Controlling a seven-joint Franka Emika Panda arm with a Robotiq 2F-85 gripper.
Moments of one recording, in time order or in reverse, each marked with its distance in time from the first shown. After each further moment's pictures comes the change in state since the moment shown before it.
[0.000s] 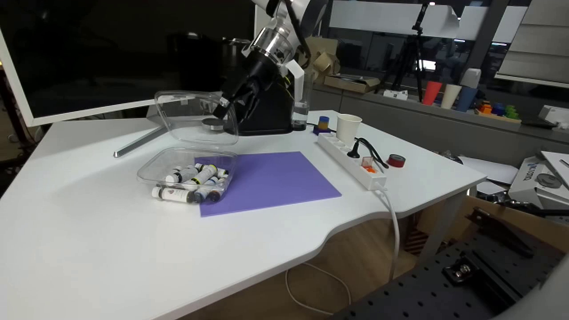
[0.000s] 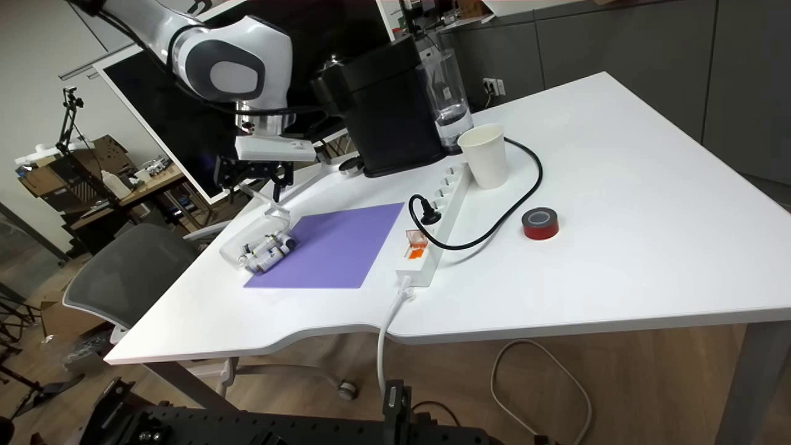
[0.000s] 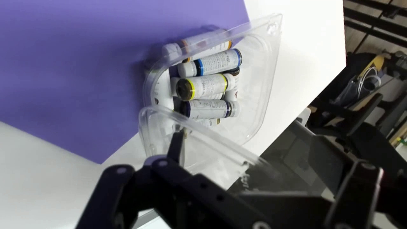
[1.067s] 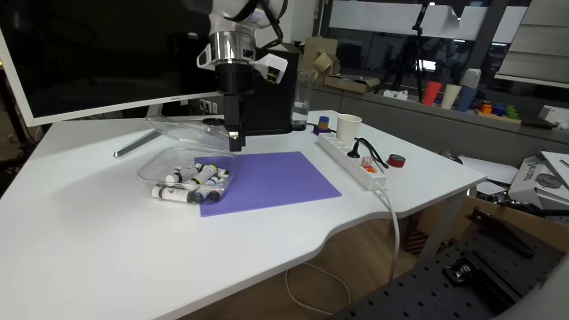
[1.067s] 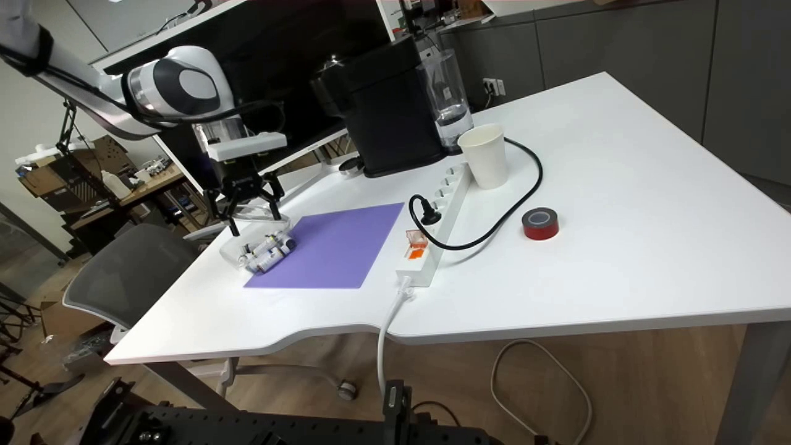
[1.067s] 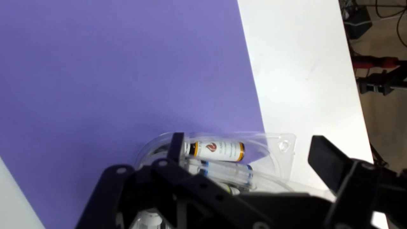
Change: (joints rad) arm 0.145 -0.017 0.043 -0.049 -0.687 0.094 0.344
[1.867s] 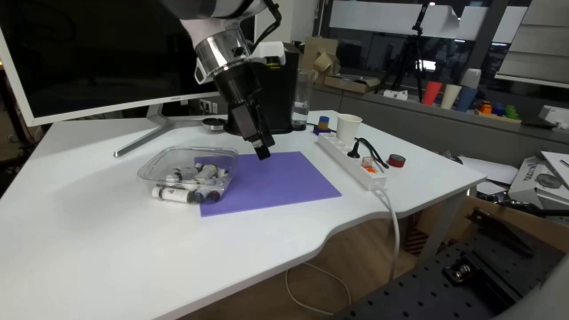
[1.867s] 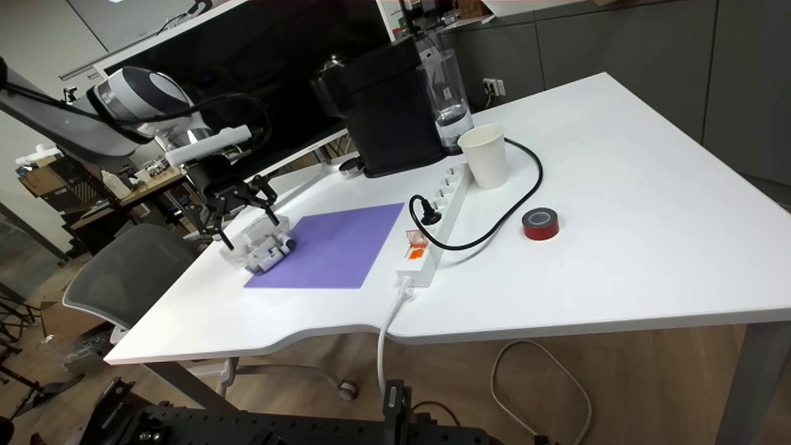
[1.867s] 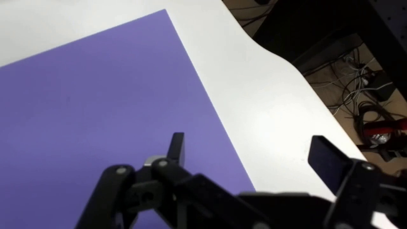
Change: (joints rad) arm 0.076 -0.060 0.004 -0.076 -0.359 -0.165 0.485
